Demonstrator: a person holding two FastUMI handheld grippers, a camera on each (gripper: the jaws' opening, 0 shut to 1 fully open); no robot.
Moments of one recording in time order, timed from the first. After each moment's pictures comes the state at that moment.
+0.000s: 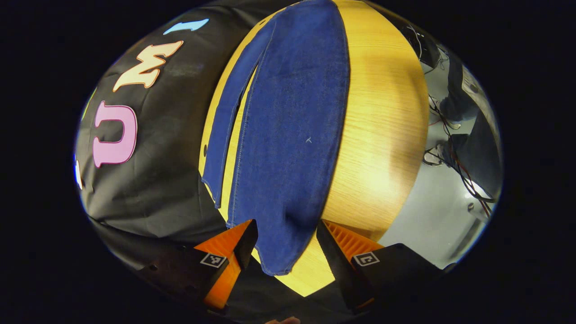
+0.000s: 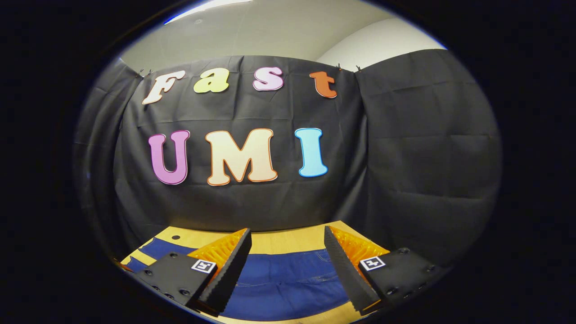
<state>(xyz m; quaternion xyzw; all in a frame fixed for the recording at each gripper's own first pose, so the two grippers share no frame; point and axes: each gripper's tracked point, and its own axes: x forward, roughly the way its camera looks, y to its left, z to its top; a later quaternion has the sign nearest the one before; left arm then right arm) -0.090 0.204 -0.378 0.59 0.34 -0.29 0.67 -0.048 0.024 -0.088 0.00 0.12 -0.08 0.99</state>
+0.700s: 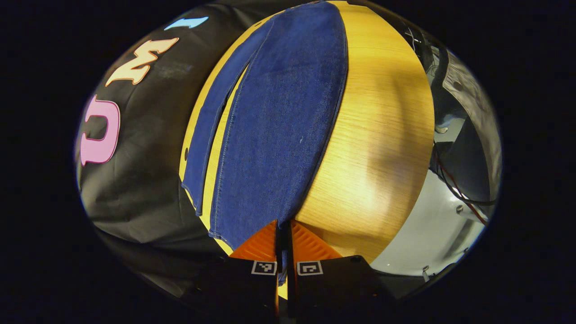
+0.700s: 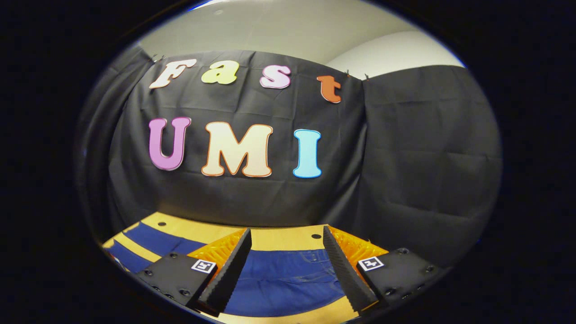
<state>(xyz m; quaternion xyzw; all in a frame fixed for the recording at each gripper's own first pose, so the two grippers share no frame) -0.088 0.199 -0.394 0.55 0.37 -0.33 0.67 -0.057 0.002 -0.098 -0.11 0.12 -0.06 0.98</state>
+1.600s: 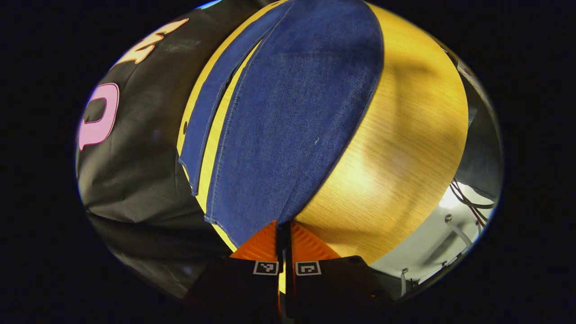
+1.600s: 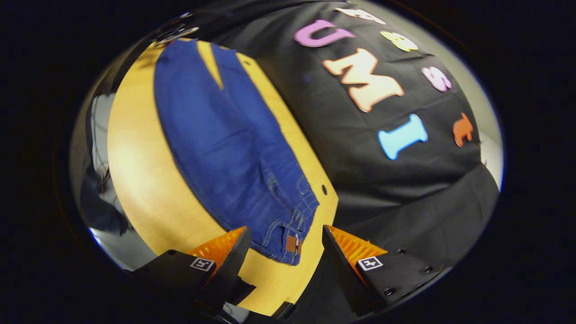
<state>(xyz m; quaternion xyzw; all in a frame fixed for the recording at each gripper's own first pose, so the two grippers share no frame) -0.079 0.200 -0.399 0.55 0.46 -0.25 0.65 -0.130 -0.134 -0.332 -0.54 0.29 0.22 0.76</state>
